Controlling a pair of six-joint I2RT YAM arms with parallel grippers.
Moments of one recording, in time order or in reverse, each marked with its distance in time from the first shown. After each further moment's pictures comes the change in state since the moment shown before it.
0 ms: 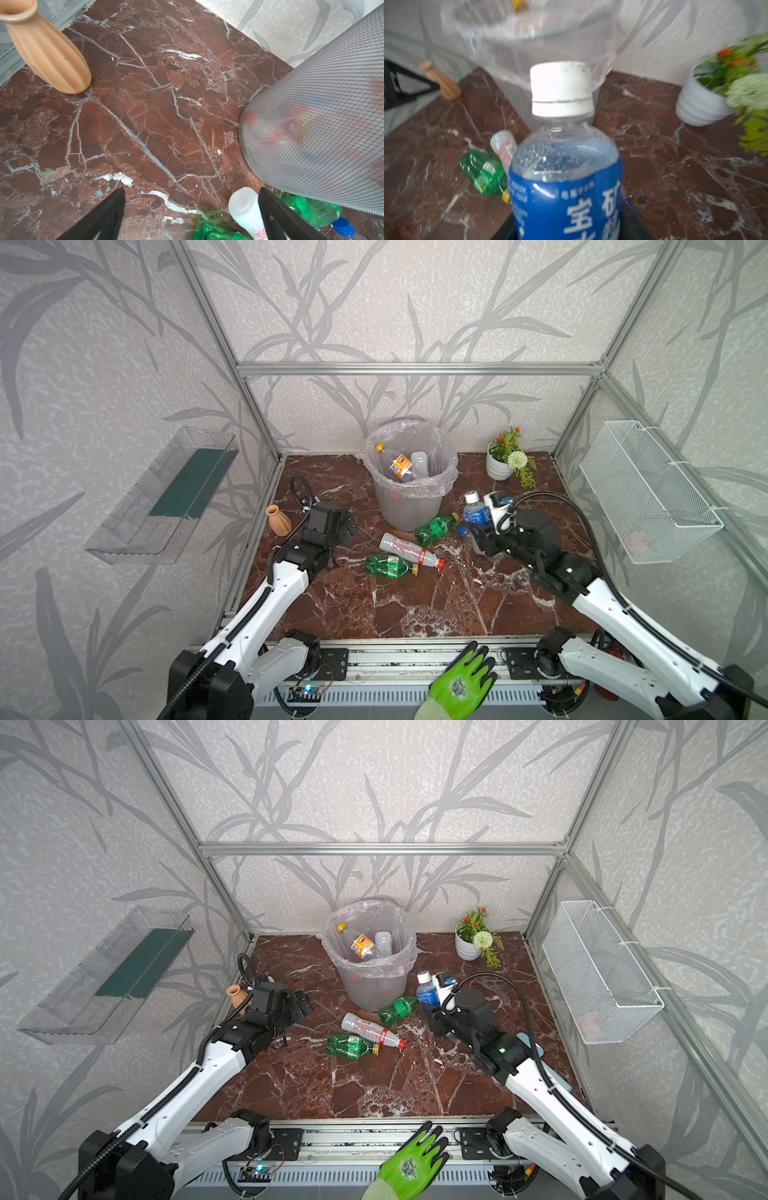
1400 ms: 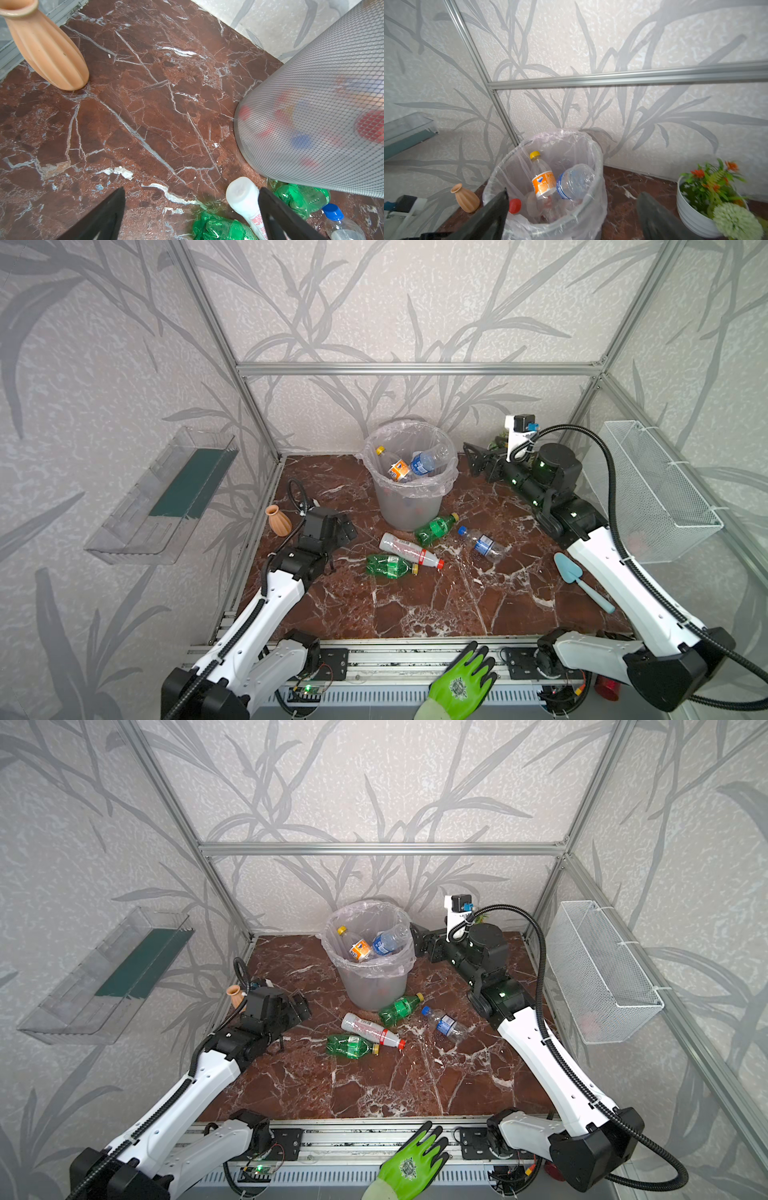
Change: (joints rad) left arm -0.003 -0.073 -0.027 -0.022 0.037 0.017; right arm -0.112 0.358 0.492 0.149 -0.088 0.047
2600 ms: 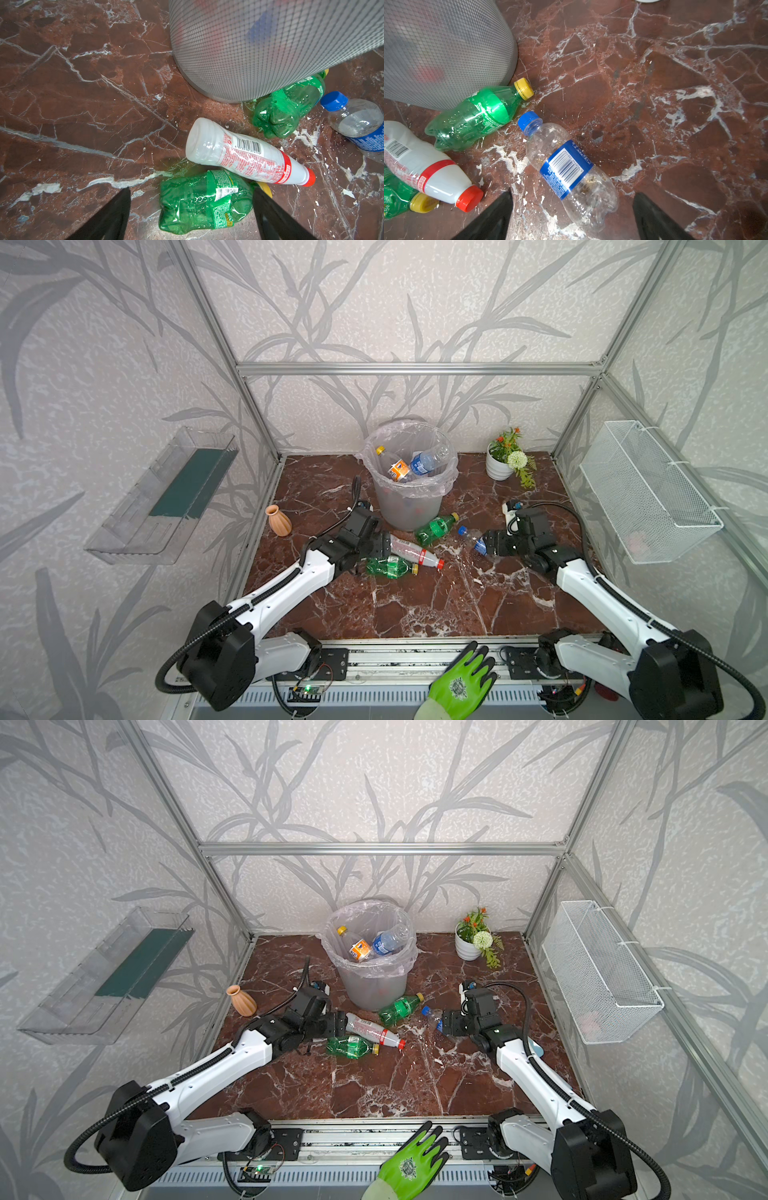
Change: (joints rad) left arm -0.272 0.263 0.064 0.031 0.102 0.220; right arm -0.138 -0.078 -0.580 -0.246 0.016 0.032
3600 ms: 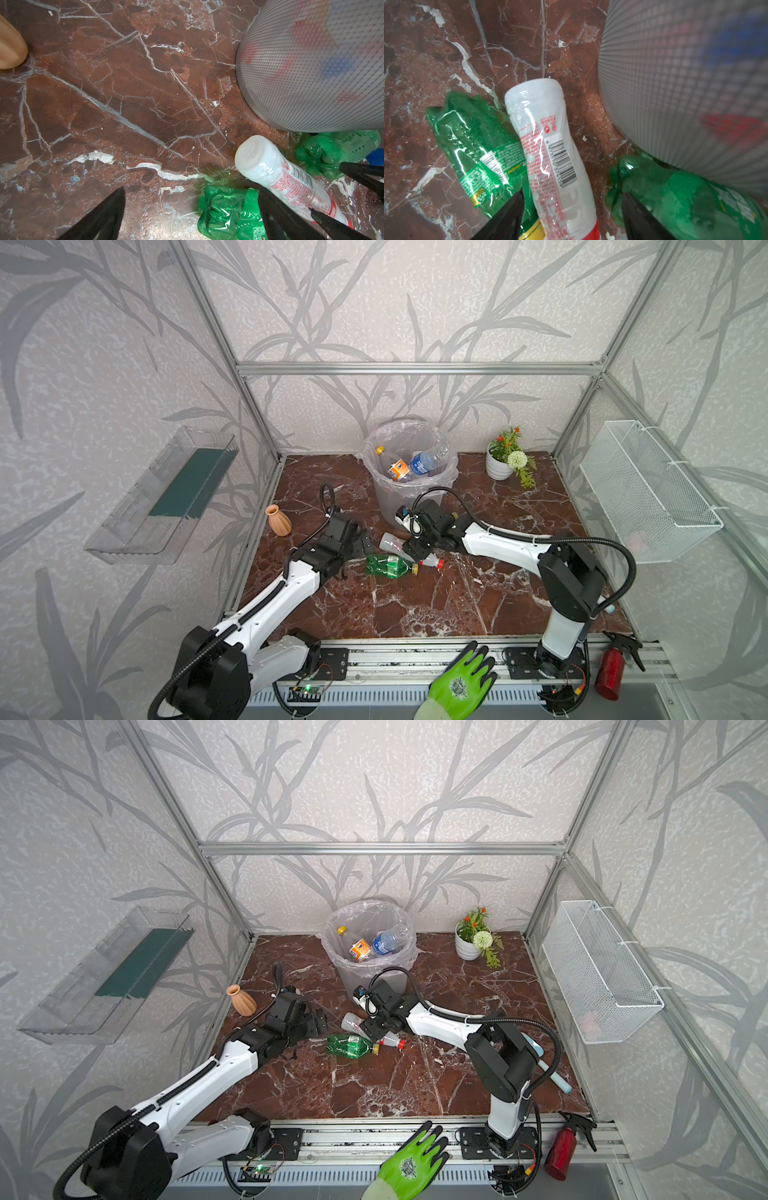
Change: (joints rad) left arm 0.150 -0.135 -0.119 -0.005 -0.075 -0.141; right arm 0.533 0.703 0.549 0.016 -0.043 -0.280
